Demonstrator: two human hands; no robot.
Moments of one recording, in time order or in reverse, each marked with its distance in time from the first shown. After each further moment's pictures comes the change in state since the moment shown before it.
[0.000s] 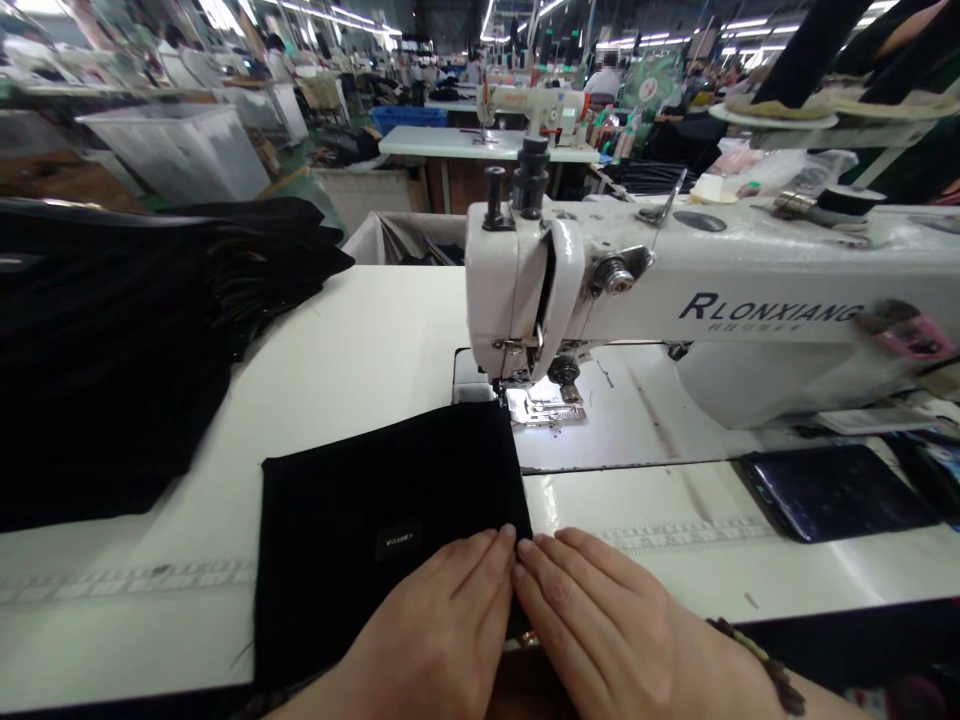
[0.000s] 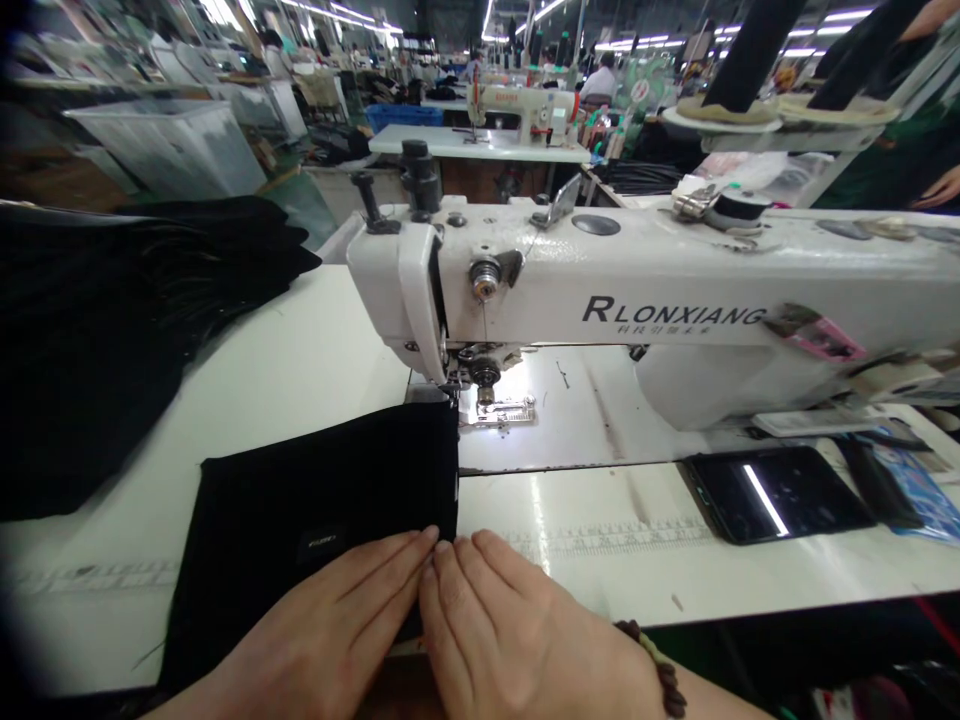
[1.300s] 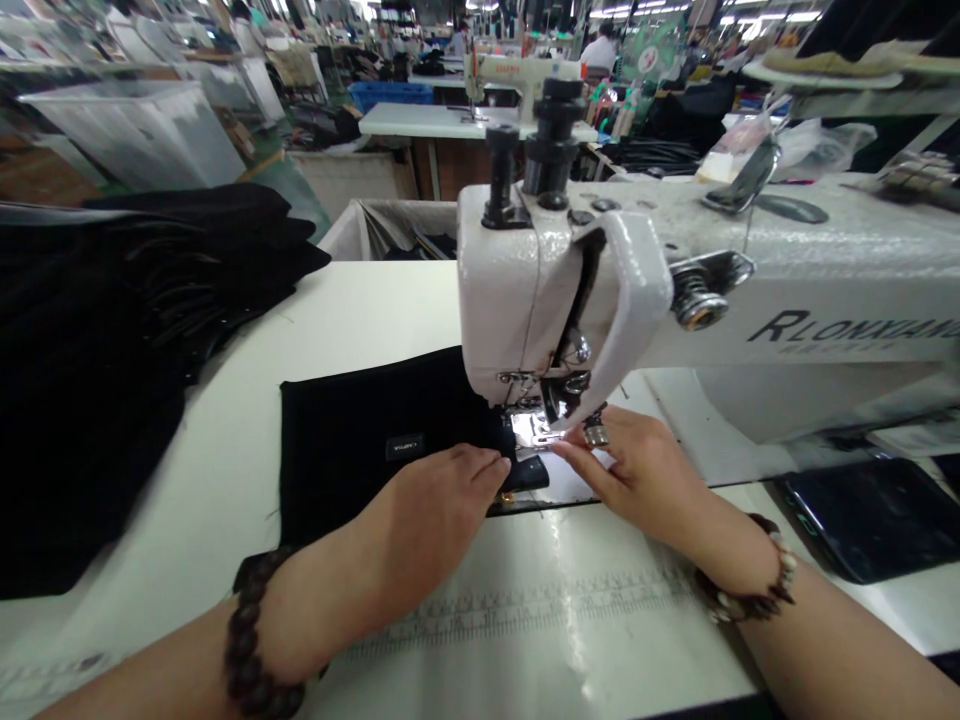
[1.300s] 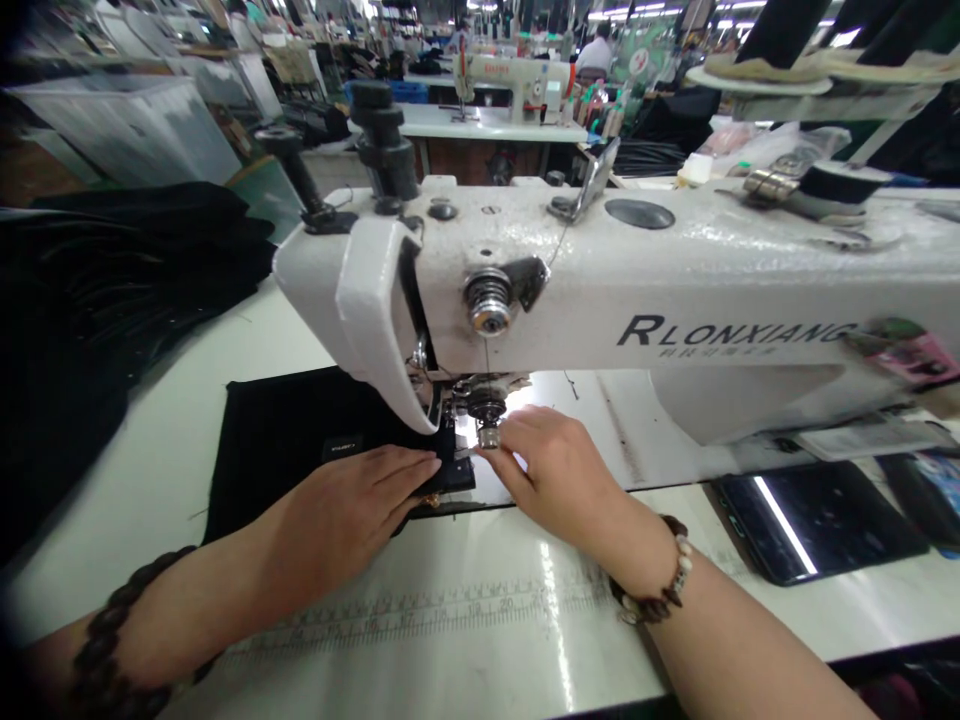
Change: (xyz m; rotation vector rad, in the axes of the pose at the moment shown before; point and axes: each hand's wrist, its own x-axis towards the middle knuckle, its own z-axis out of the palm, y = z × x) left_hand 0.053 -0.089 0.030 -0.092 -0.222 -0.017; right_hand 0.020 0.100 0.033 0.270 -0.079 0.549
